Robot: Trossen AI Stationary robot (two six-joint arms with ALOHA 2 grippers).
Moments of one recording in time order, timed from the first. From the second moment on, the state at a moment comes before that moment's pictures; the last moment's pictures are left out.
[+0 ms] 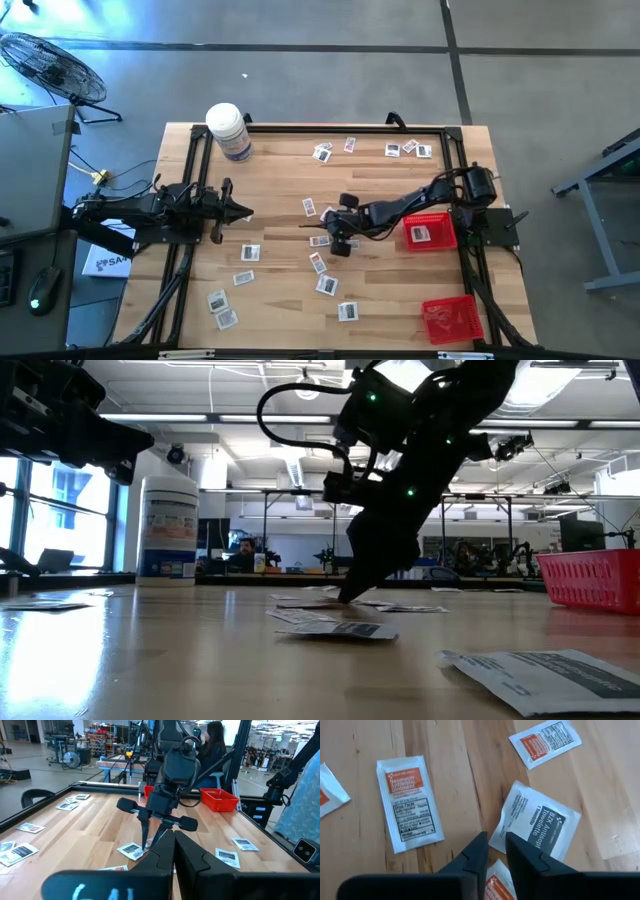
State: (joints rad) left arm -0.03 0.01 0.02 0.00 0.01 -0.08; right arm 0.08 1.97 1.07 -0.14 0.29 0.18
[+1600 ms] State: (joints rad) left arm -0.03 0.01 0.02 0.00 0.01 -0.08; right arm 0.23 1.25 1.06 -1.36 -0.01 1.20
